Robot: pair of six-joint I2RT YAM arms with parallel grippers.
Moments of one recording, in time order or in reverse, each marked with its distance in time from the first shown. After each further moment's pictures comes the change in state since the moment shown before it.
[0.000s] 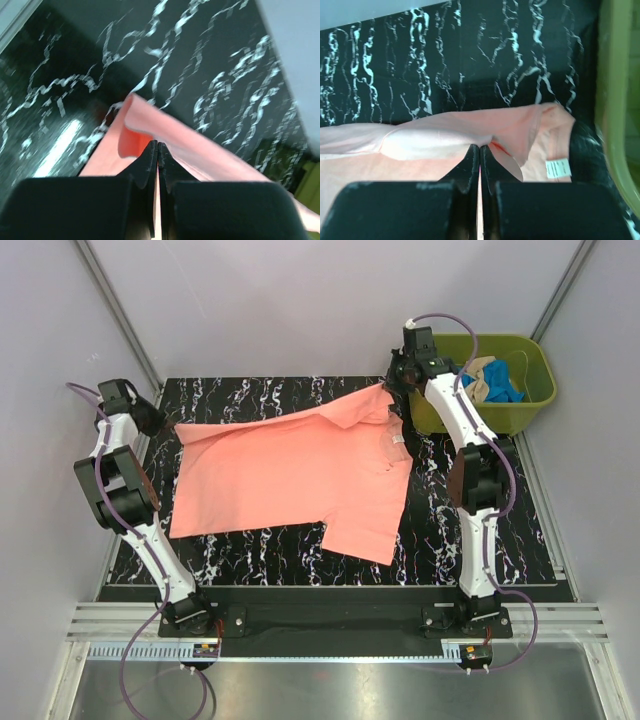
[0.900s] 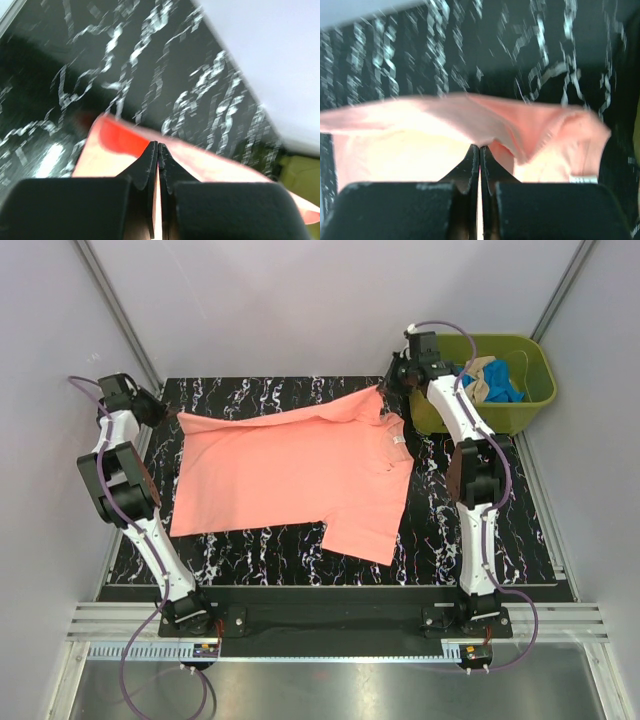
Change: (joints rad) left arm -0.005 0.072 0.079 0.127 0.099 -0.024; right arm -0.046 0.098 0.055 0.077 -0.191 0.052
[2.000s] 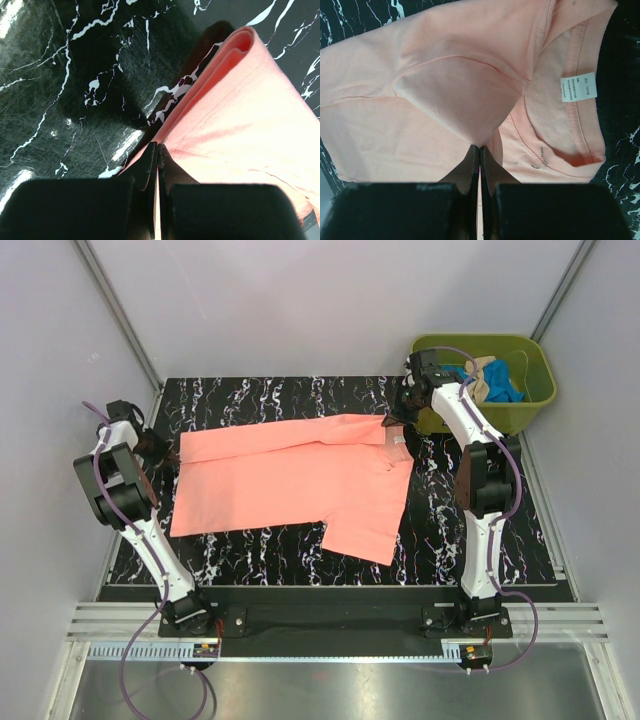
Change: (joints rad) left arm 0.037 -0.005 -0.121 -0.372 -0.139 0.153; right arm 0.000 -0.155 -0.276 -0.207 -0.039 -0.013
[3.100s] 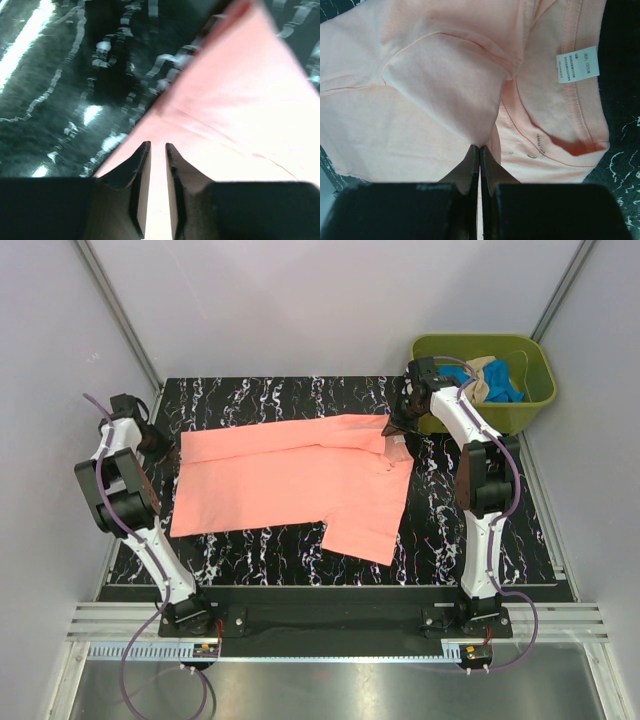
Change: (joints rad) left arm -0.038 -0.097 -0.054 -0.045 -0.100 -0.005; right arm 0.000 0.000 -0.058 -0.023 -0.005 0.012
